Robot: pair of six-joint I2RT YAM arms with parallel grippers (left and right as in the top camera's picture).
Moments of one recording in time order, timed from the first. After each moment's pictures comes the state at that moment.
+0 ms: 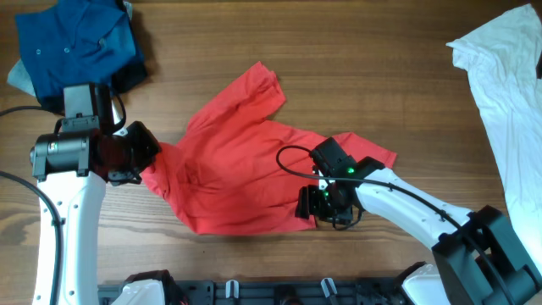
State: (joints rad) left arm 0.11 1.26 1.20 -1.18 0.15 -0.54; right arm 0.59 1.56 0.73 -0.65 -0.35 0.65
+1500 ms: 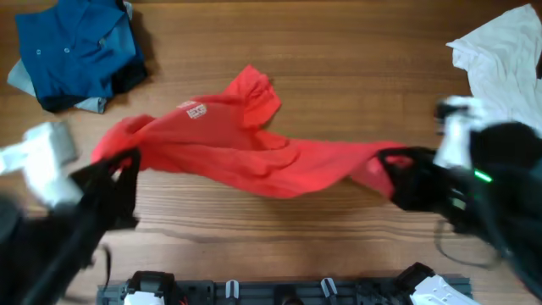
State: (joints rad) left arm -0.12 0.84 1.69 -1.29 0.19 -0.54; right arm 0.61 1.10 1.90 -1.51 0.04 0.73
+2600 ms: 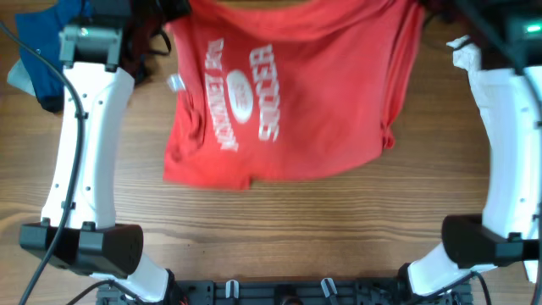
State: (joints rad) left arm -0.11 1.77 2.06 -0.83 0.07 -0.49; right arm -0.01 1.78 2.31 -1.00 -0.28 0.57
